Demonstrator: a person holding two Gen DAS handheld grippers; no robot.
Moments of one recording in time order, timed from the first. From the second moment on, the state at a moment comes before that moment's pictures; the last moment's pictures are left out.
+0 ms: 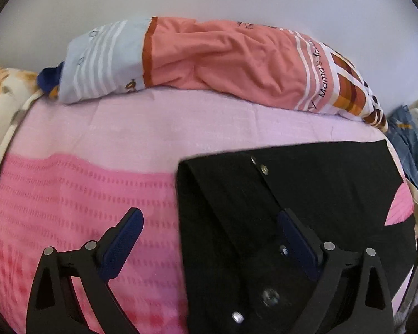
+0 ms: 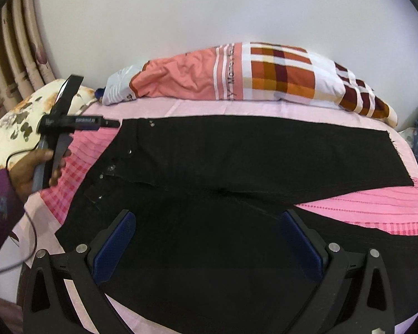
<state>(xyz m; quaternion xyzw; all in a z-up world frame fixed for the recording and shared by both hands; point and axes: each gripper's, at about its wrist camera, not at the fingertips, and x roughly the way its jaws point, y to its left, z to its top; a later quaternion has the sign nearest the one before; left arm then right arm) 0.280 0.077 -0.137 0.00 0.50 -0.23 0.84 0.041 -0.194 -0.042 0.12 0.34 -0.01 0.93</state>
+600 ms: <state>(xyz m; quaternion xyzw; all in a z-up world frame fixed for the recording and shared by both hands) 0.314 0.039 -0.167 0.08 0.48 -0.23 0.84 0.062 -0.200 -0.058 0.14 0.37 -0.02 0.92</state>
